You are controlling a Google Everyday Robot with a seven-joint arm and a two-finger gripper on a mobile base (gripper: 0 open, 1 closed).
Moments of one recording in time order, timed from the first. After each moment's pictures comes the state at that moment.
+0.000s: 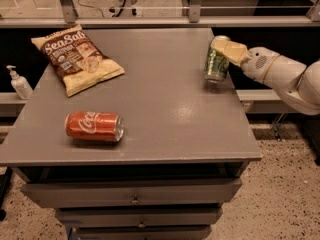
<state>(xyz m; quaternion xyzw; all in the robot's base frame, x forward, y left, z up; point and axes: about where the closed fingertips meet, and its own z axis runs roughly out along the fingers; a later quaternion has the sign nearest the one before) 0.697 -0.191 0.909 -0.04 0.70 0.47 0.54</state>
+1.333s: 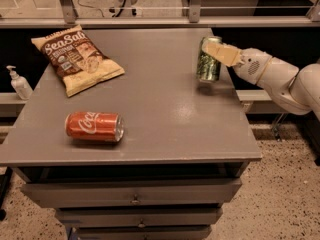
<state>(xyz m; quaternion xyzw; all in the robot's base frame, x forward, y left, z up) 0.681 -0.163 0.920 -0.15 0.64 0.48 0.58</state>
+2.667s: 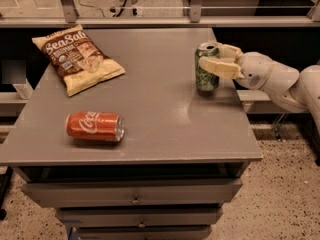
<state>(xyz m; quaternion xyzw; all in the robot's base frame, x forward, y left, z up) 0.637 -0.145 0.924 -0.36 0.52 0.43 0.64</state>
